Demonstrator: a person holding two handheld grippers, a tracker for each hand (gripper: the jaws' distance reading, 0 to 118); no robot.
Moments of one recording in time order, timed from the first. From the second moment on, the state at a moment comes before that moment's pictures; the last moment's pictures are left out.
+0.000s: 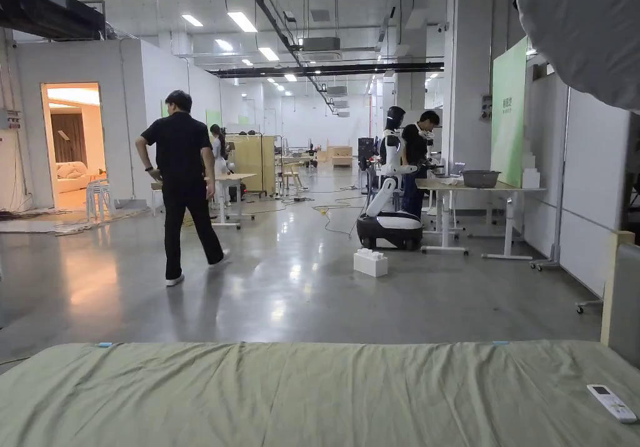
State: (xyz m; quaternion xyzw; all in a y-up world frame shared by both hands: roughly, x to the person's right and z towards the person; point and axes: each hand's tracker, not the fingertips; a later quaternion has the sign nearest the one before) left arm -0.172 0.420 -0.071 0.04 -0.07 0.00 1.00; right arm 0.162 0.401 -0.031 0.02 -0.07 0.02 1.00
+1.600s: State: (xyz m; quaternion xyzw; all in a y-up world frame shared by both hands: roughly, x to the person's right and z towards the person) left arm -0.218 0.379 -0.062 -0.05 -0.09 0.01 0.99; right arm 0.189 0.353 -0.005 -0.03 -0.09 -0.02 1.00
